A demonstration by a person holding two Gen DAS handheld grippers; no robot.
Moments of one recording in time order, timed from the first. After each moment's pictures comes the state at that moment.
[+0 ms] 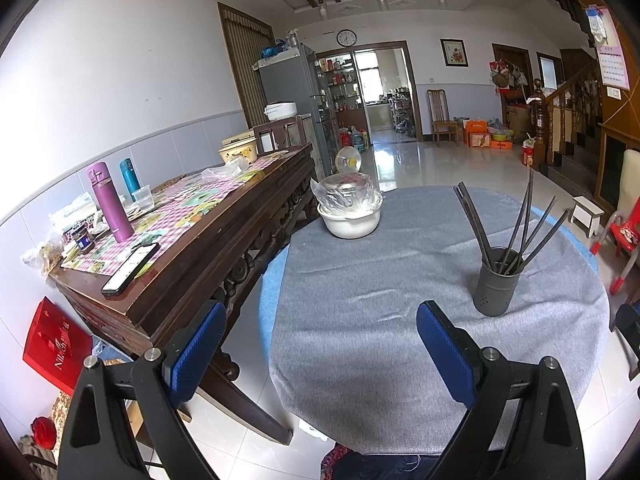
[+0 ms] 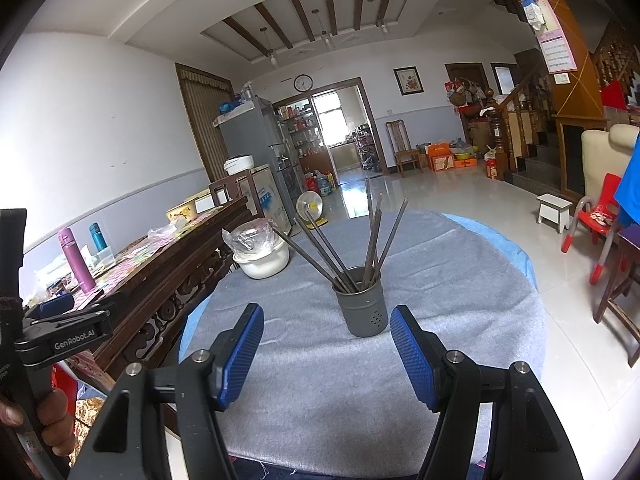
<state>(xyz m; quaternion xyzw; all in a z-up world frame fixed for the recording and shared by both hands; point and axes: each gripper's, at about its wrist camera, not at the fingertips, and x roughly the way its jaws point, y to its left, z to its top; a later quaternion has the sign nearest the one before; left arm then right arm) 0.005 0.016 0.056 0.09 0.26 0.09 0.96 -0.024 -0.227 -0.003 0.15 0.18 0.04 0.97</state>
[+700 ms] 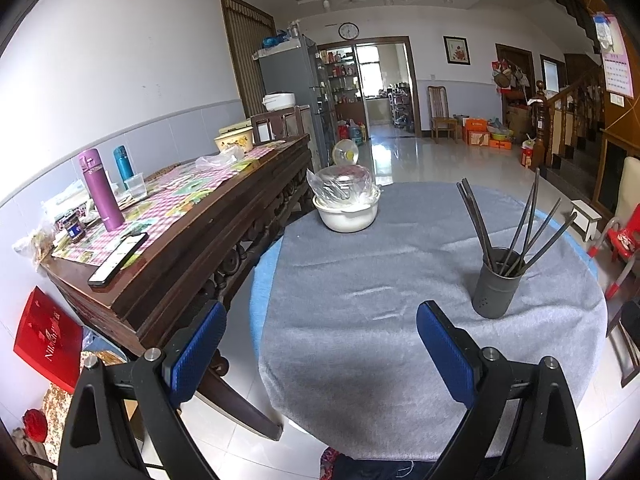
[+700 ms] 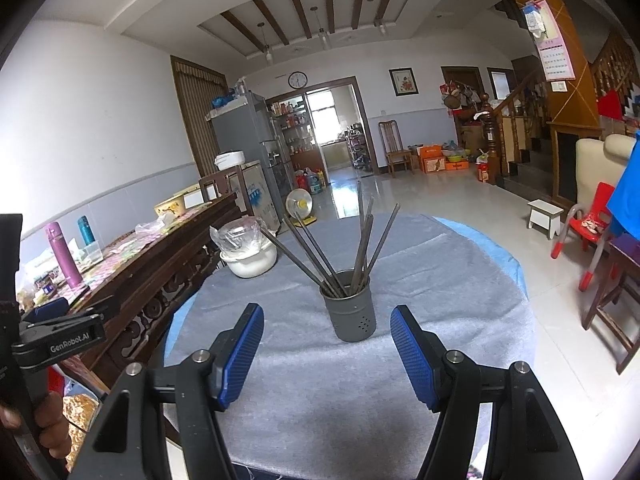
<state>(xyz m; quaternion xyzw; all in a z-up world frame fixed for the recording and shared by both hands) 0.023 0.019 0.046 0.07 0.27 0.09 0.96 -0.011 -0.231 0.001 0.12 0.20 0.01 0.97</state>
